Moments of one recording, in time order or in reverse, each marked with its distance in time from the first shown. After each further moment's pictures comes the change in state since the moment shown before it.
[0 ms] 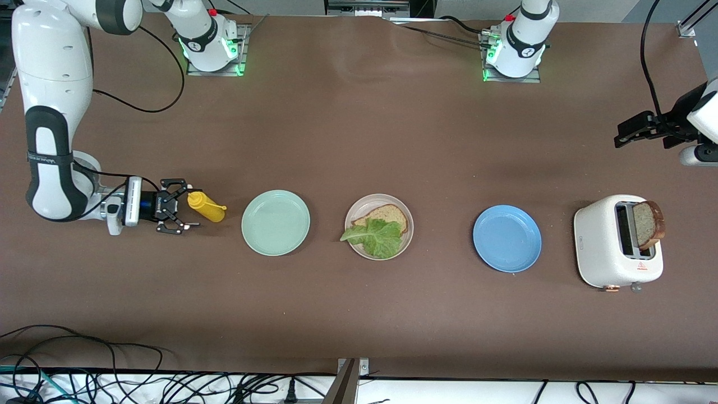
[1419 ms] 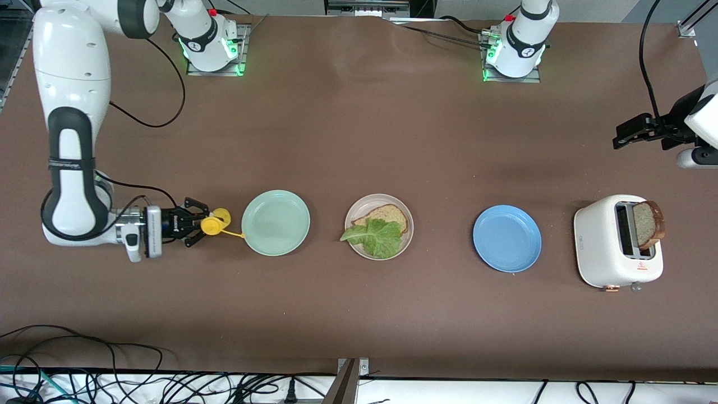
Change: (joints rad) left arm 0.000 0.007 0.000 0.000 0.000 0.000 0.000; right arm 0.124 0.023 0.014 0.252 -0.115 0.056 0.602
